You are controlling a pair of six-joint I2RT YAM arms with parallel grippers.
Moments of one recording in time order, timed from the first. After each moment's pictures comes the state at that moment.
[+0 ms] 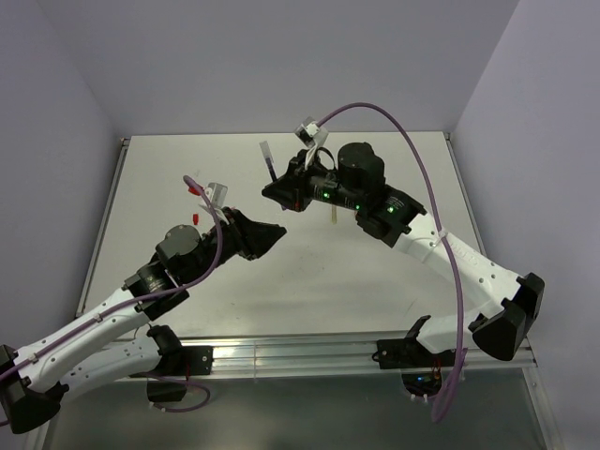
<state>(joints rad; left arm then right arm) -0.88 0.80 0.74 0.10 -0.03 -0.76 0.78 1.31 1.35 -0.18 -0.35 0.32</state>
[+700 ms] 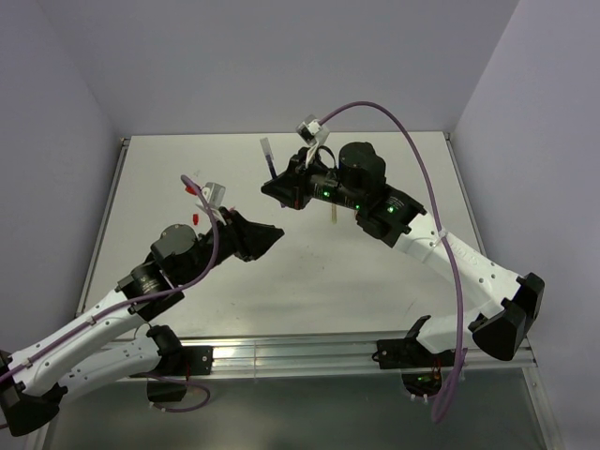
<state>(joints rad) -0.88 0.78 0.77 -0.01 -0.01 -0.72 0.78 1.31 1.35 -0.13 -0.34 0.33</state>
